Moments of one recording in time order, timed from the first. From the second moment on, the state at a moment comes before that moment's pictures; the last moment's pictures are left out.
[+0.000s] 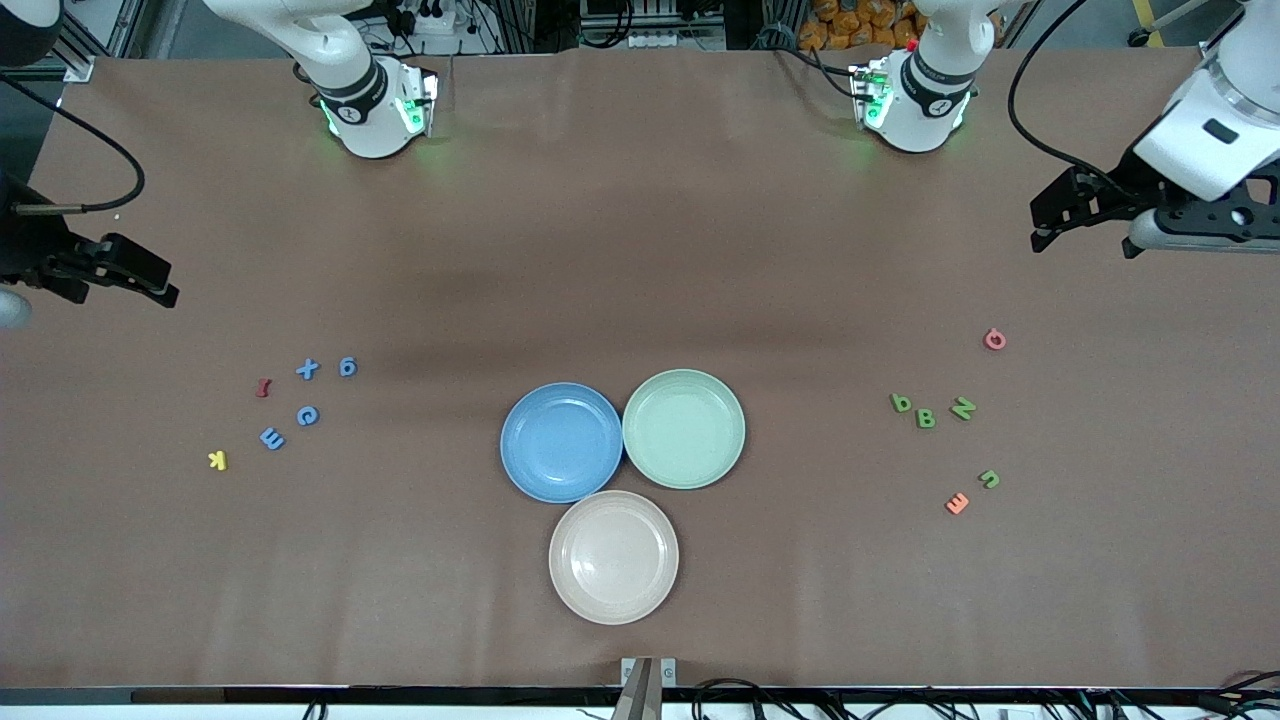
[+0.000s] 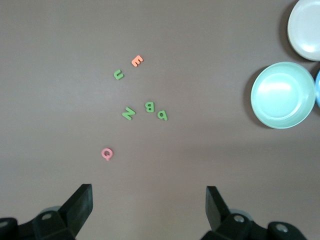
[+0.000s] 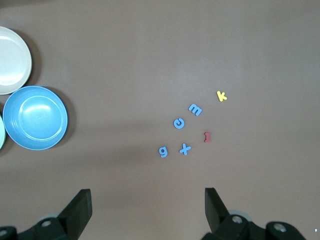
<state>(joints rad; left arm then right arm) 0.23 -0.11 -0.36 -1.70 -0.06 1.66 -0.06 0.11 0.10 -0.09 -1.42 0.01 1.54 0.09</state>
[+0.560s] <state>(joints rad) 0.28 -0.08 -0.35 -1.89 -0.10 1.81 -0.14 0.11 0.11 -0.09 -1.44 0.01 1.58 0.09</state>
